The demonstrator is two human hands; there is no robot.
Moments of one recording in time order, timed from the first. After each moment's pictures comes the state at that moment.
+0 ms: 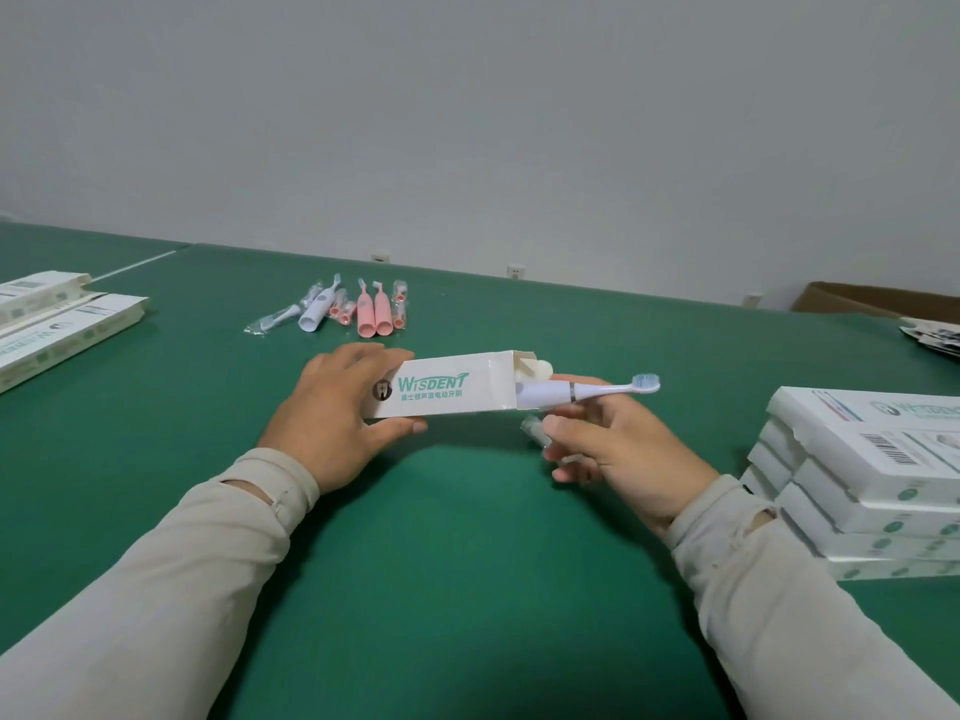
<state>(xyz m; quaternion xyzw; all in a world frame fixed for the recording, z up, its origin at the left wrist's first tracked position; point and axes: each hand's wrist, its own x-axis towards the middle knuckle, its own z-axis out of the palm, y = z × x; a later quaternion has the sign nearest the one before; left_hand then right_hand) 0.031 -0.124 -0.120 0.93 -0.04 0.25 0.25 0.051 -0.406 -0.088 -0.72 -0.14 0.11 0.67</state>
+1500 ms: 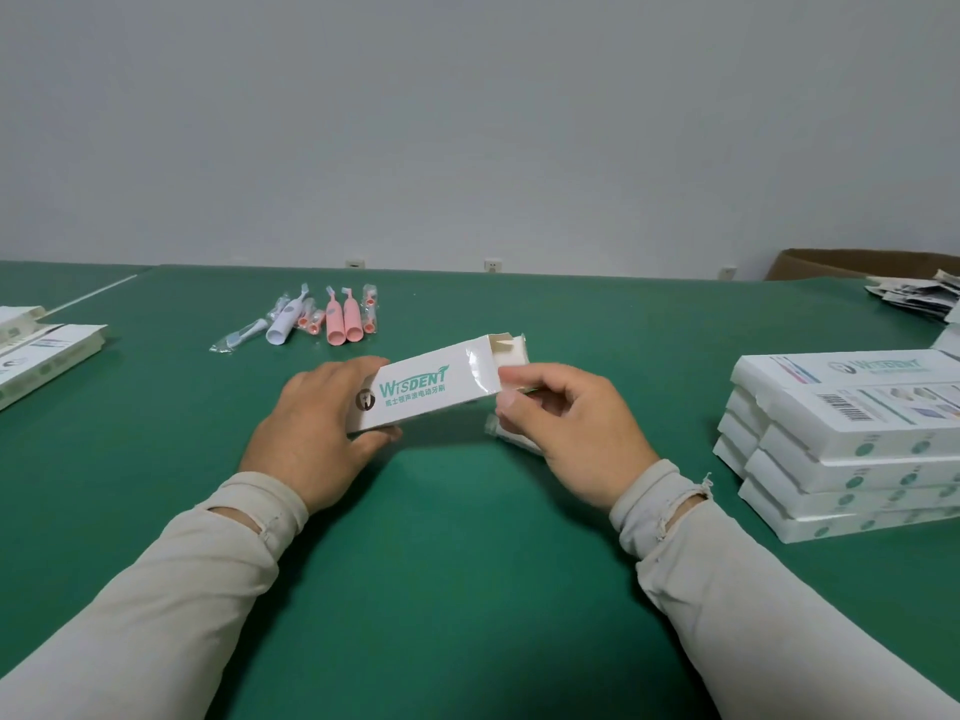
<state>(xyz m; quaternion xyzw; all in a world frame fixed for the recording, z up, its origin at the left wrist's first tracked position) 0.024 -0.145 -0.115 0.94 -0.01 0.24 0.23 0.049 -0.396 -0.094 -0.75 -0.20 -0.05 0.63</state>
